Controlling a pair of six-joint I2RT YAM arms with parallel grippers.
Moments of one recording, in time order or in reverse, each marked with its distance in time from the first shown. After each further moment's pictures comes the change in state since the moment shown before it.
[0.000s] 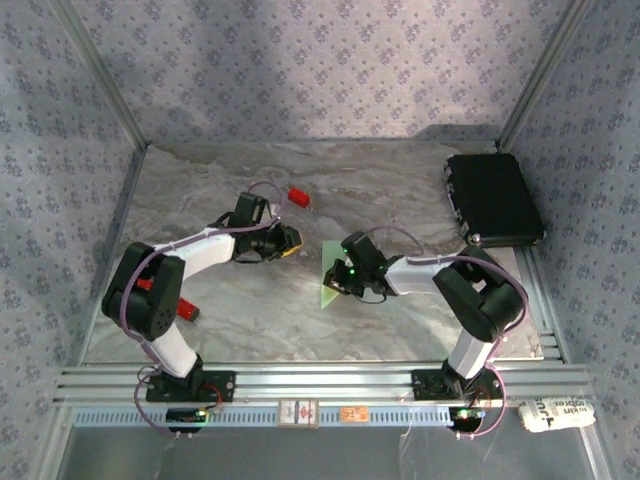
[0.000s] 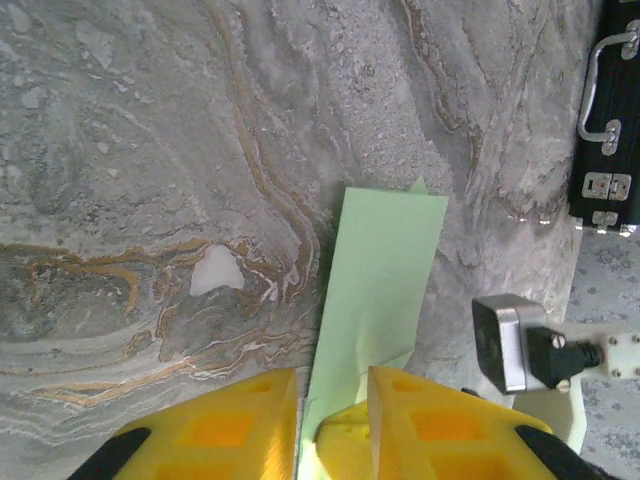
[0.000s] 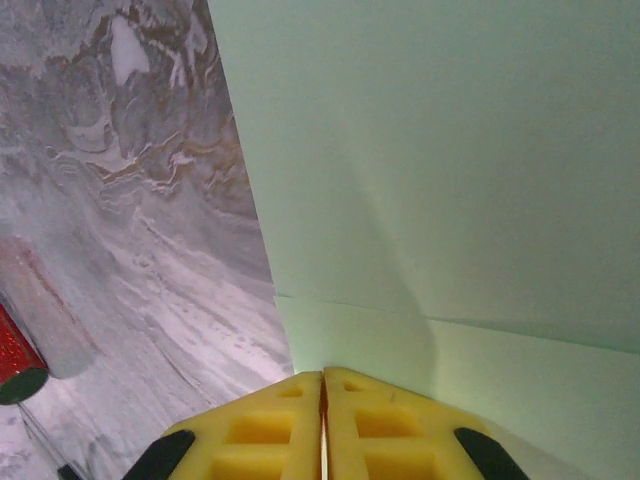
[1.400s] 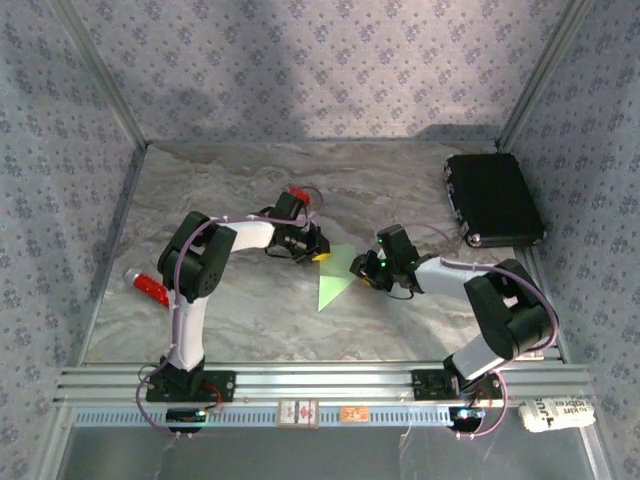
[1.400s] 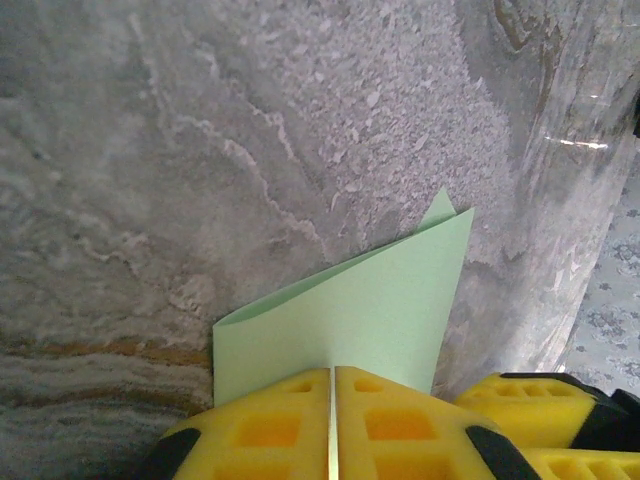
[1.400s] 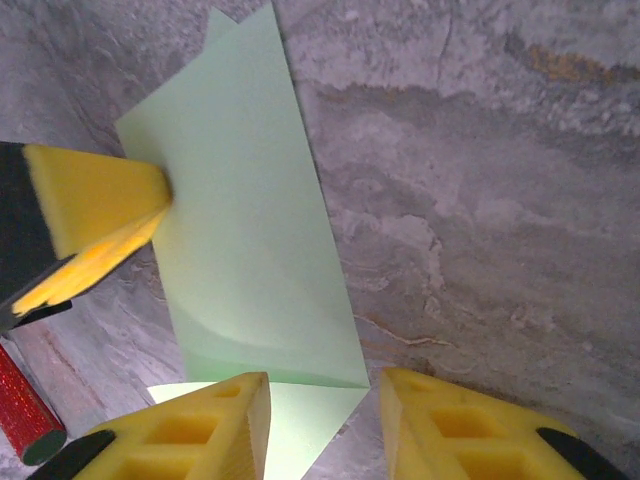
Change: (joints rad) left arm -0.114 0.395 0.283 -0.023 0.133 0.055; right arm -0.229 -0.162 -0.103 -0.094 -0.029 -0.087
